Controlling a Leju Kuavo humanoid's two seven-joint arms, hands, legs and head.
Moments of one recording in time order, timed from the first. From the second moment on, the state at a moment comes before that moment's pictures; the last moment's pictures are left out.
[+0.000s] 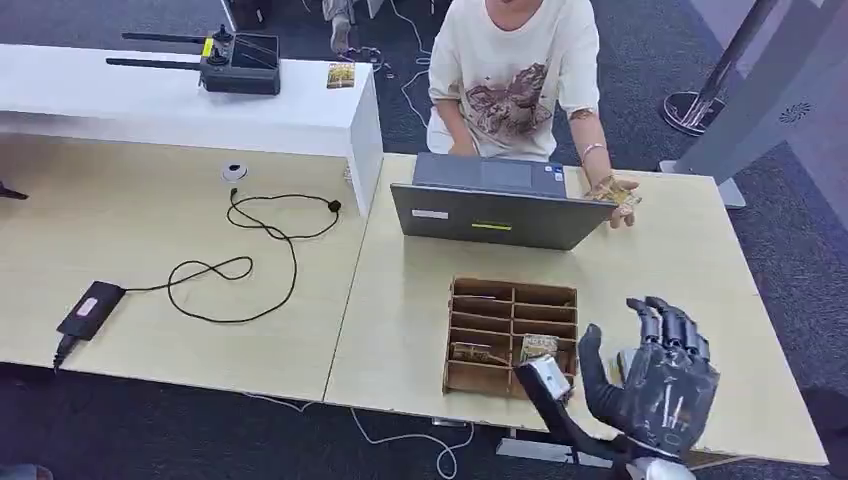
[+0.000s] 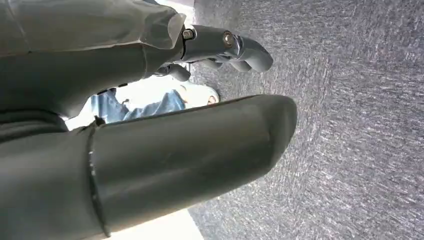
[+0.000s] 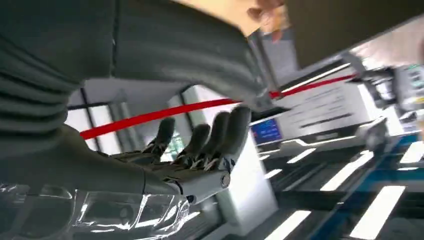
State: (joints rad) left arm -0.02 -0.10 0.17 -0.19 -1.51 -0.32 0.20; right arm 0.13 -0.16 0.44 -1.60 1.54 -0.36 0.36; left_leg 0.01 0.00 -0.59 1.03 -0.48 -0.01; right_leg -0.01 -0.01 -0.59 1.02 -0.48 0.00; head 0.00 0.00
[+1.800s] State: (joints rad) left arm -0.02 -0.09 0.13 -0.19 -1.51 -0.34 0.17; right arm 0.05 -0.07 0.52 -1.40 1.27 -0.41 0.09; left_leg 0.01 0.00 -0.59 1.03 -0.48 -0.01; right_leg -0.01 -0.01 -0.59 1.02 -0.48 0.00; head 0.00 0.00
